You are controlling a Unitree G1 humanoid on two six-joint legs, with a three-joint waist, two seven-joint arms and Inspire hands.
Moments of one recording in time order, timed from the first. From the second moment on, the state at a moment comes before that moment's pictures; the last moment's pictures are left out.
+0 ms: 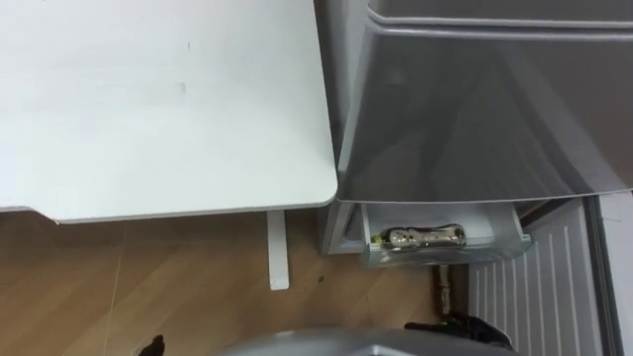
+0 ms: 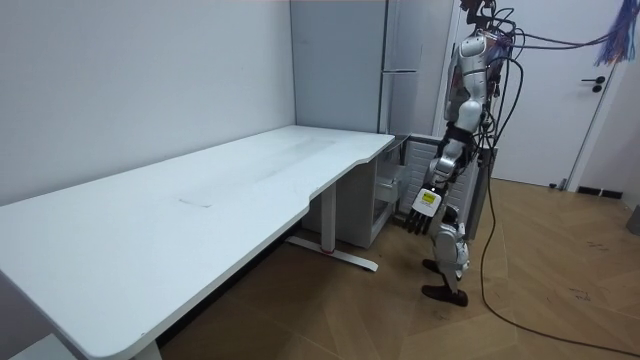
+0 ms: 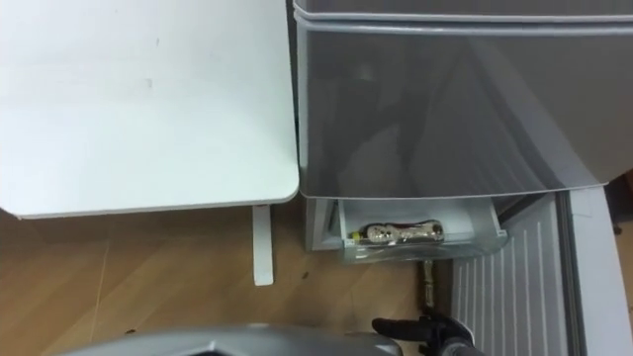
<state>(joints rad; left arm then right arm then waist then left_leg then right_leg) 0.28 0.21 0.06 1.06 0.07 0.03 0.05 0.10 -0.23 0.02 1.25 0.26 -0.03 0.15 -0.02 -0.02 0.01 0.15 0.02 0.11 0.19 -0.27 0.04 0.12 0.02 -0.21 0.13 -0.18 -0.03</state>
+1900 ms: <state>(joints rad) 0.27 0.20 0.13 1.11 0.14 0.03 -0.07 0.10 -0.25 0.05 1.25 0.16 -0.07 0.18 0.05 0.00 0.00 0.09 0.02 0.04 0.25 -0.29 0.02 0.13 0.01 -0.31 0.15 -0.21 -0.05</state>
